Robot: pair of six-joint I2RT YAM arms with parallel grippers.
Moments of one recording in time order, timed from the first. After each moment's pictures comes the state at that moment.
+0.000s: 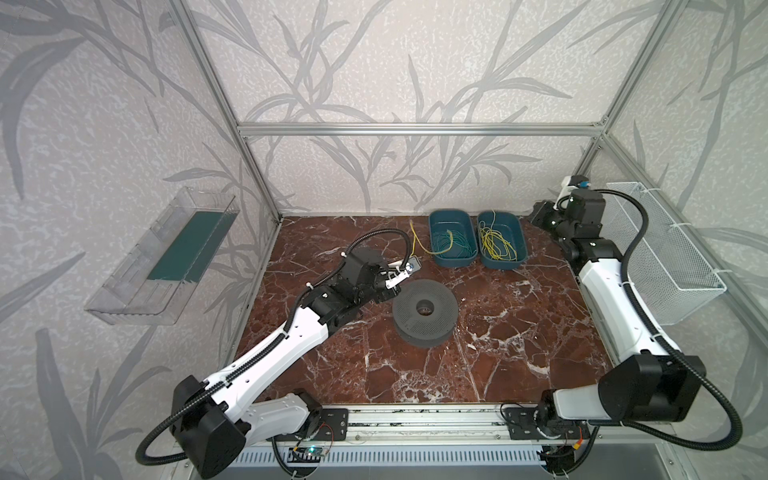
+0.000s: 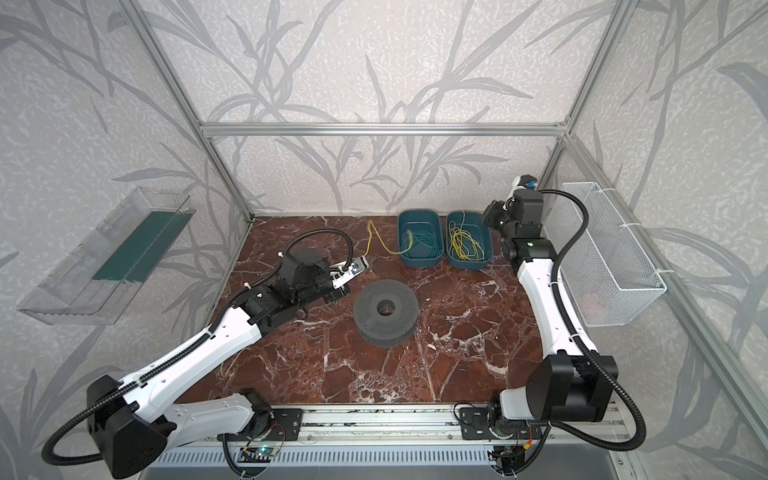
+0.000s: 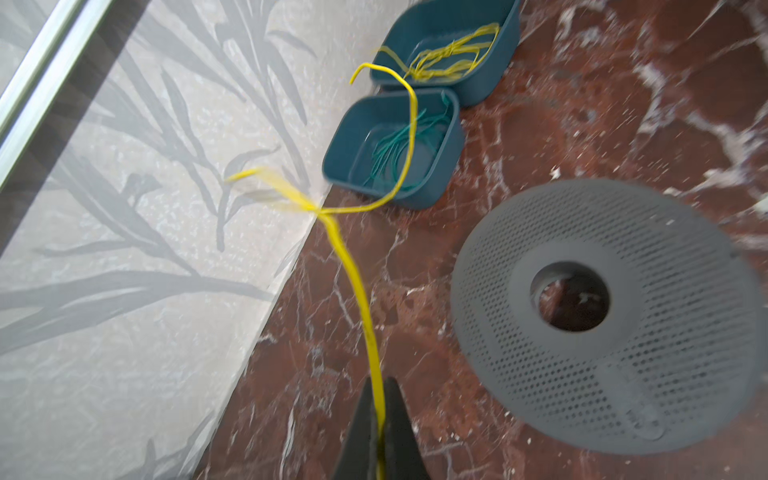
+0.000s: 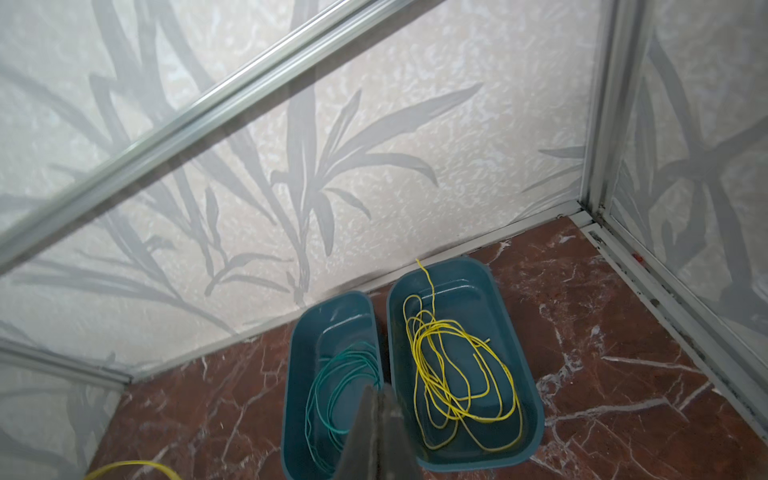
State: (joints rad) left arm -0.63 1.18 1.03 -0.39 -0.10 0.69; right arm -0.05 1.41 1.36 -0.26 -0.10 0.50
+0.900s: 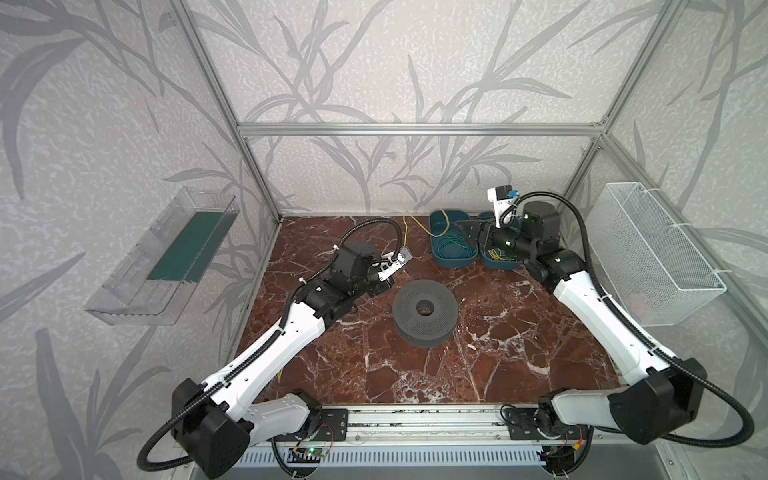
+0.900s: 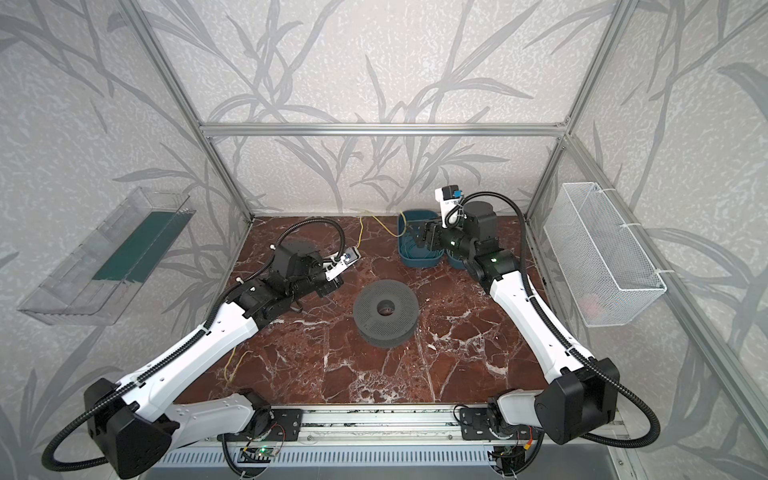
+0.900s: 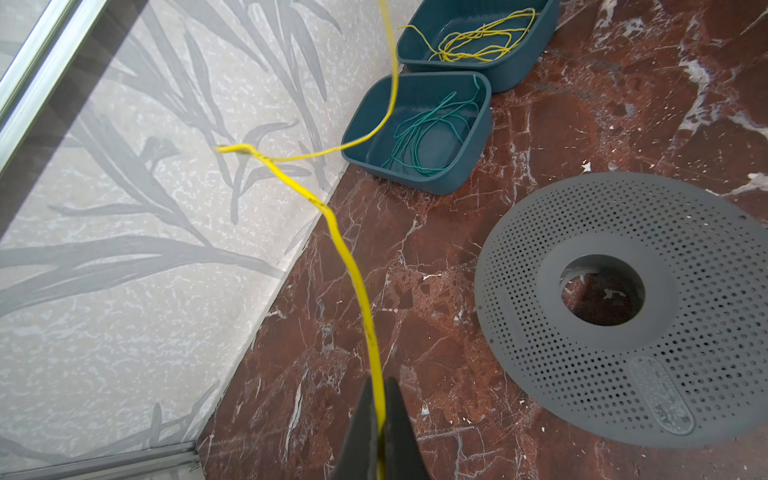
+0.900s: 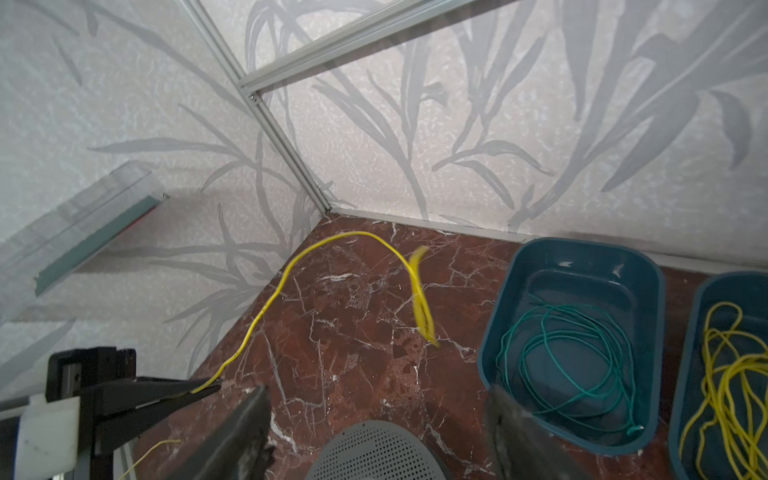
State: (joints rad) left arm -0.59 1.19 1.09 -0.44 -0.05 0.65; right arm 0.36 1.35 1.30 -0.23 -0.41 0.27
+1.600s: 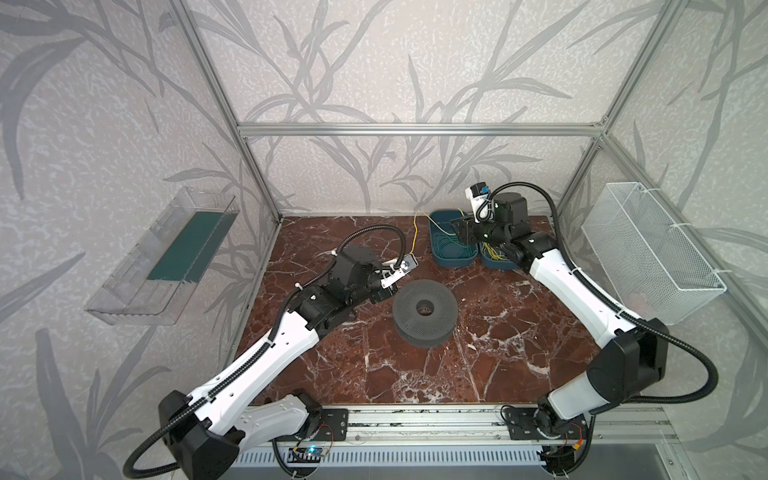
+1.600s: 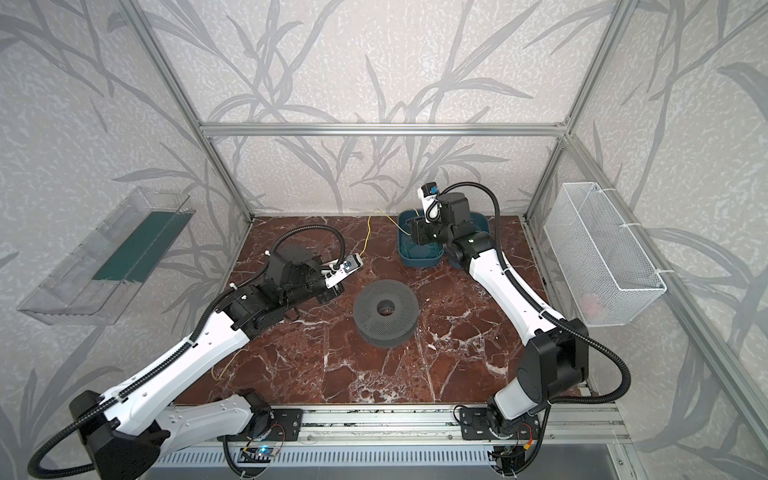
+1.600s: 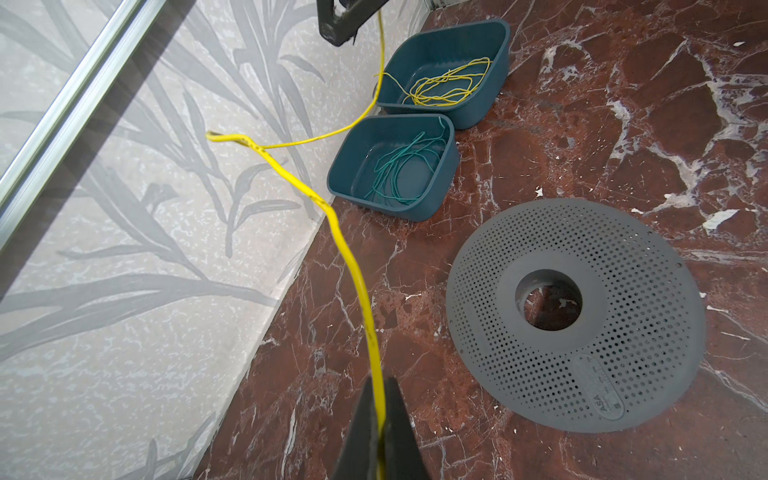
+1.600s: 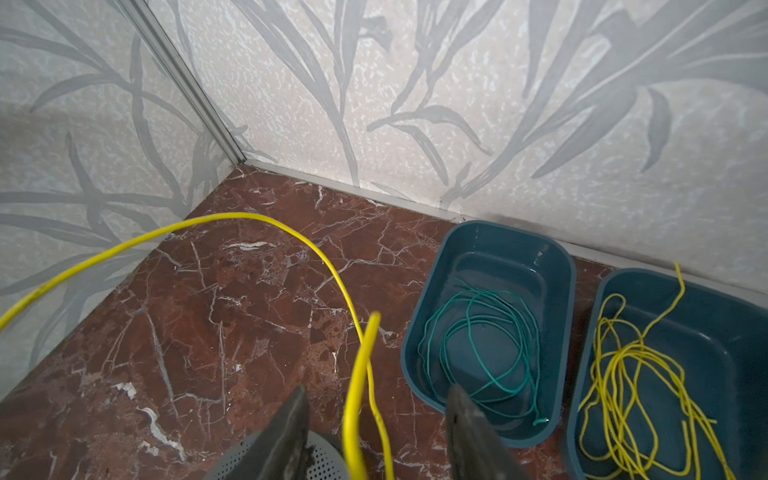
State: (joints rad) left arm -0.65 1.12 1.10 -0.48 -0.04 0.65; right arm 0.38 1.56 1.46 -0.34 -0.19 0.12
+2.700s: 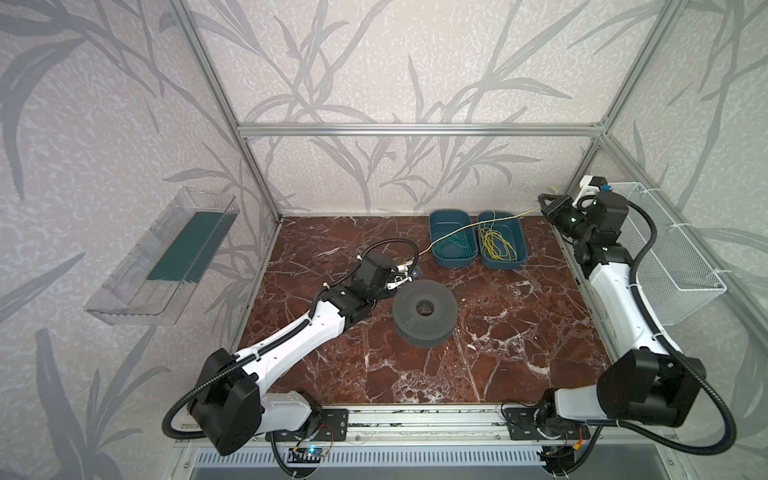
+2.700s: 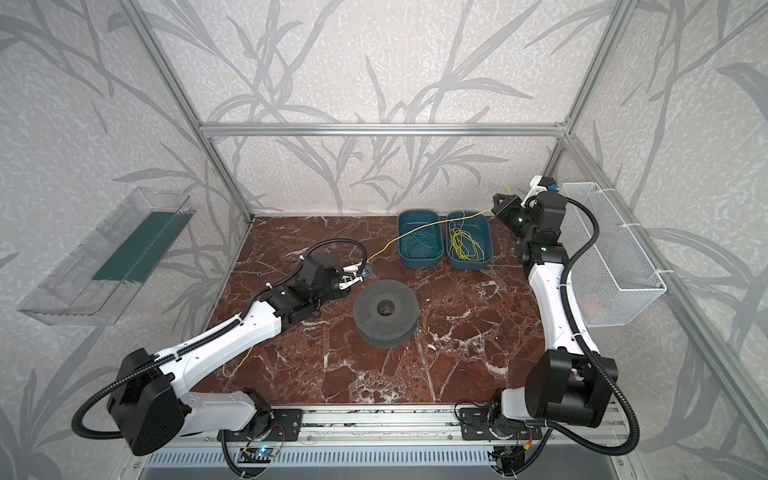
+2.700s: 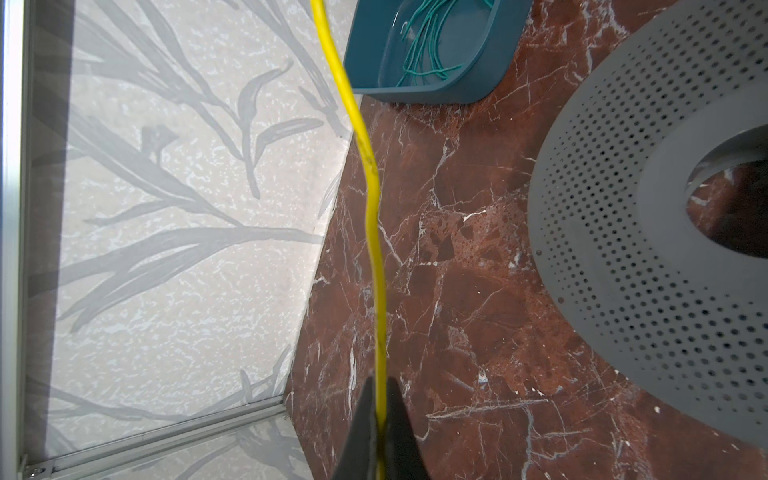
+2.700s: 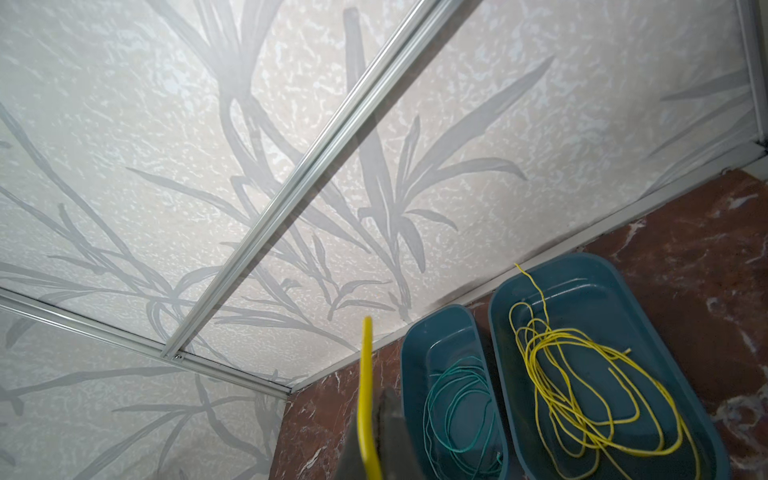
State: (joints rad) left arm -0.64 1.31 0.94 -0.23 -0.36 0.88; right arm -0.17 1.41 1.30 -0.05 -0.42 0.80
